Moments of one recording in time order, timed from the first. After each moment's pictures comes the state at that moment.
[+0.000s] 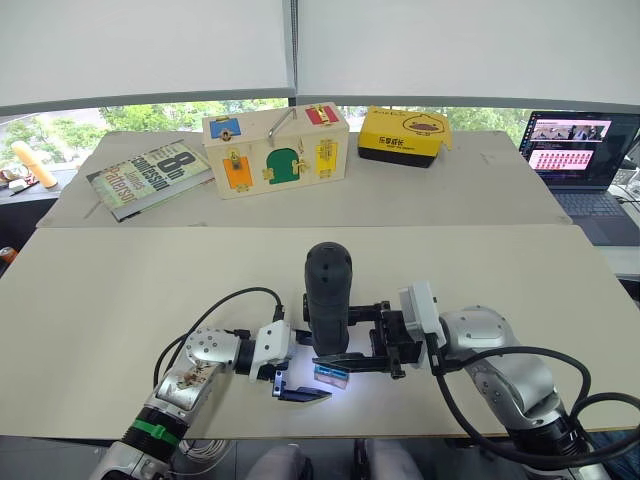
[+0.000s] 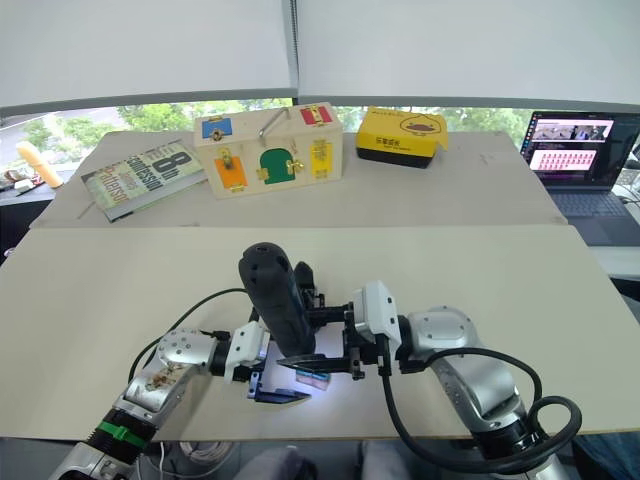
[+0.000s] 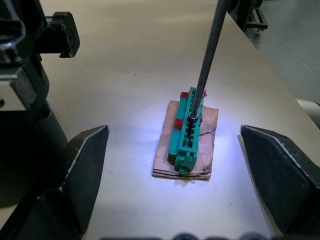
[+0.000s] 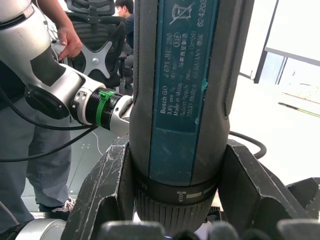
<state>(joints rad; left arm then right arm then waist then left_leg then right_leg) -0.22 0.48 -0.30 0.08 -0.20 -0.06 -1.27 -0.25 -0.50 0.22 -0.46 0.53 0.28 1.11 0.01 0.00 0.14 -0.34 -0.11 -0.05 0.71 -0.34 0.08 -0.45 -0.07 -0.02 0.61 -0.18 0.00</state>
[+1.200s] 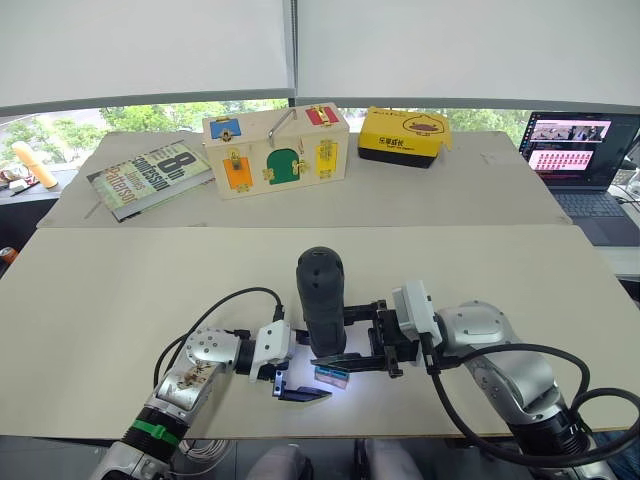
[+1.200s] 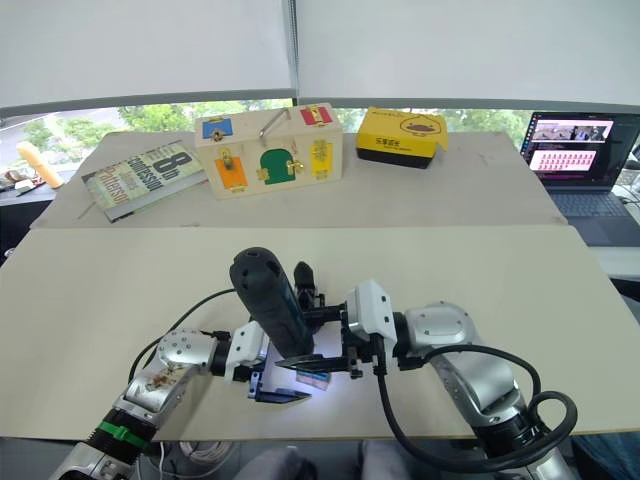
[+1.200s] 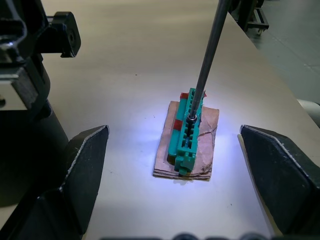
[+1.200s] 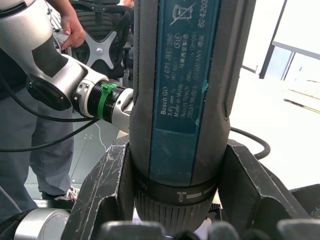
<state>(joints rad) -0.22 0.48 -0.30 0.08 -0.20 -0.06 -1.26 -0.28 -0.52 0.24 -0.46 0.51 0.29 1.10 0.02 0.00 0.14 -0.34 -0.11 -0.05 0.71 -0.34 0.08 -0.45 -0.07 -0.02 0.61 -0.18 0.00</state>
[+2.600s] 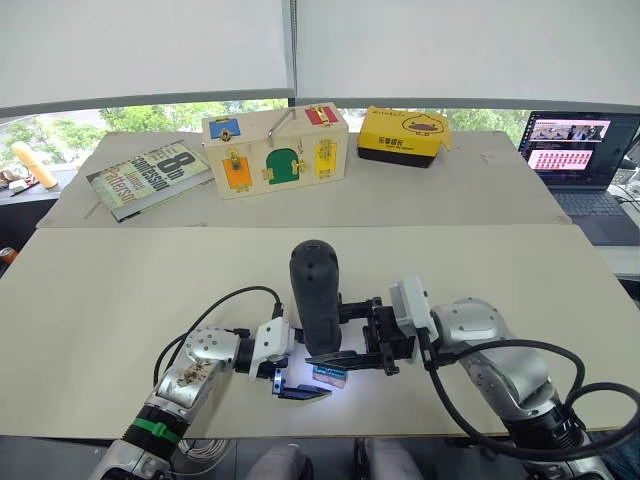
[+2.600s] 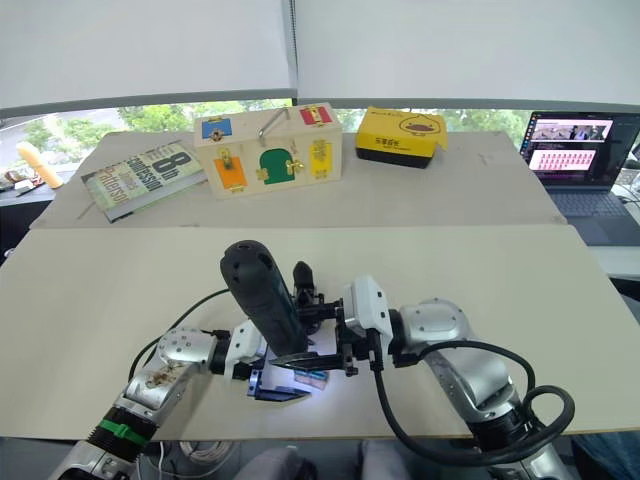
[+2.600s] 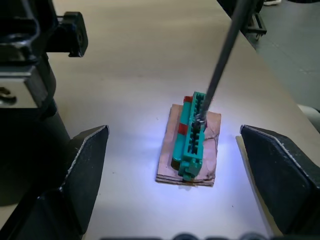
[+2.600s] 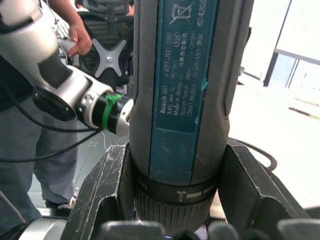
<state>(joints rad) -0.23 0.48 -0.29 0.09 -0.23 -0.05 -1.27 -0.31 -0.50 0.24 -0.48 0.57 0.32 1.09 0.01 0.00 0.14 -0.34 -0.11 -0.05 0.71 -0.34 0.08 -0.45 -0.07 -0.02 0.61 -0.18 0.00</state>
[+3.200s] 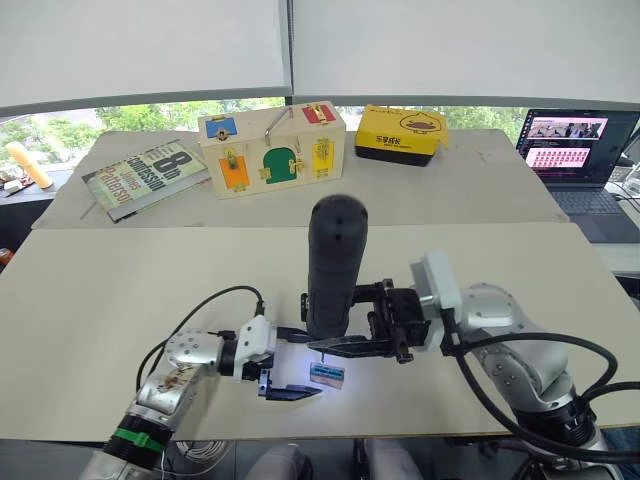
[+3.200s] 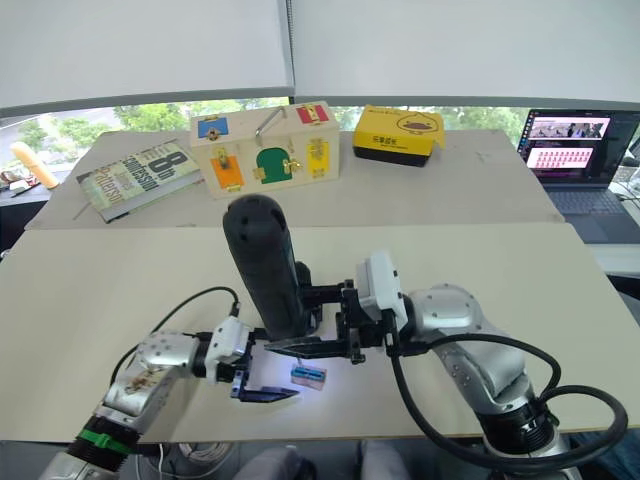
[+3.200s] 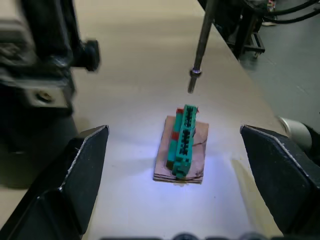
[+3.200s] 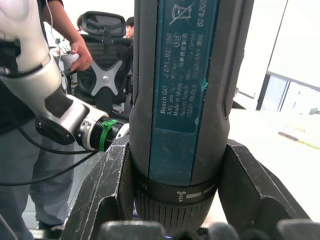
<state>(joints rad) -0.15 0.57 -0.18 -0.03 -0.39 0.02 -1.31 -0.39 -0.52 0.15 -0.56 0.72 0.42 1.04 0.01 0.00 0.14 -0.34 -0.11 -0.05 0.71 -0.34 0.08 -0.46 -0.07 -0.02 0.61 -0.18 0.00</state>
